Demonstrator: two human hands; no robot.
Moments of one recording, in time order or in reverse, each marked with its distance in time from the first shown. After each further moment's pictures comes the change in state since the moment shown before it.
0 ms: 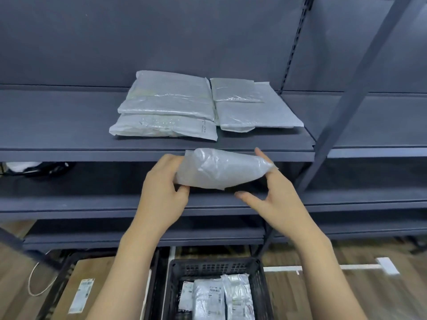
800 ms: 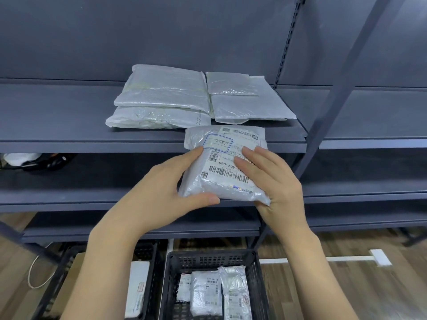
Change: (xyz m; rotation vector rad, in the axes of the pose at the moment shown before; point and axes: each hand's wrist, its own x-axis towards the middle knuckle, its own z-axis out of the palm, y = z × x) left_hand -0.019 0.042 -0.028 0.035 -0.451 0.044; right_hand -0.018 0.013 0.004 -0.332 0.406 -0.631
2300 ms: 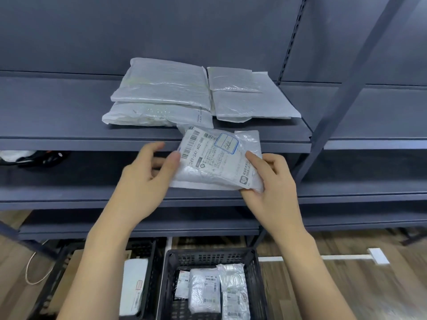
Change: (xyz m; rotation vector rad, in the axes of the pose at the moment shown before) left_hand 0.012 -0.030 0.000 -0.174 0.334 -0.347; right_hand 0.003 -0.002 0.017 0.017 -0.114 0.463
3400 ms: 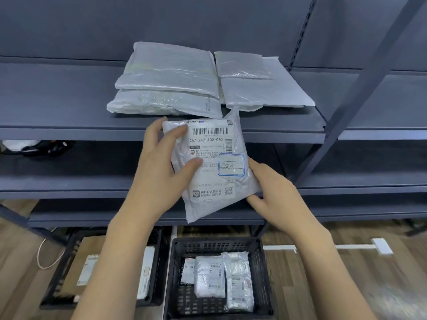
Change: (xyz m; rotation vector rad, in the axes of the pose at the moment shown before) left_hand 0.010 -0.014 0.010 0.122 0.087 0.235; right_hand 0.000 0.006 0.006 -0.070 -0.495 0.003
